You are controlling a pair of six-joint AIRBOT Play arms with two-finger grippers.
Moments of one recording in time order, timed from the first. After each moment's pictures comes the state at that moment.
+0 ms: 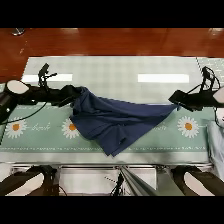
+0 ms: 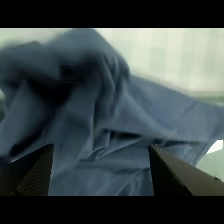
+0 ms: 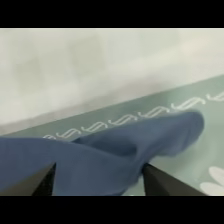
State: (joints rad) left arm 0.00 -1.19 0.87 0.79 -0.98 -1.39; right arm -0.12 -1.06 0.85 -1.30 0.97 1.72
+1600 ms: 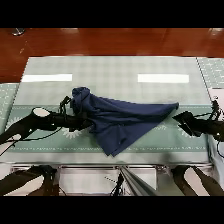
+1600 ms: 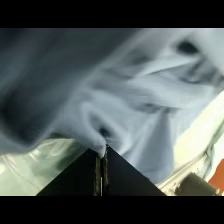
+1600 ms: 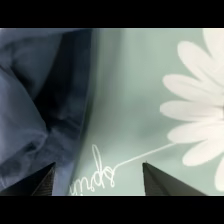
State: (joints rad) left arm -0.18 -1.23 0.50 0.43 -0.87 -1.26; right arm -0.56 -0.89 0.42 -0.86 0.98 1.34
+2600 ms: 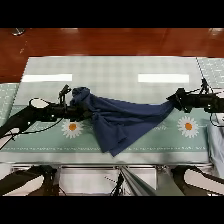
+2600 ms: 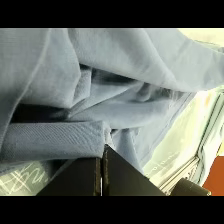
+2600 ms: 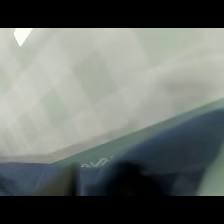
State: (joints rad) left arm -0.17 -1.24 0.61 0.42 -0.88 -1.21; right arm -0.35 -1.32 0.80 -0.69 0.95 1.38
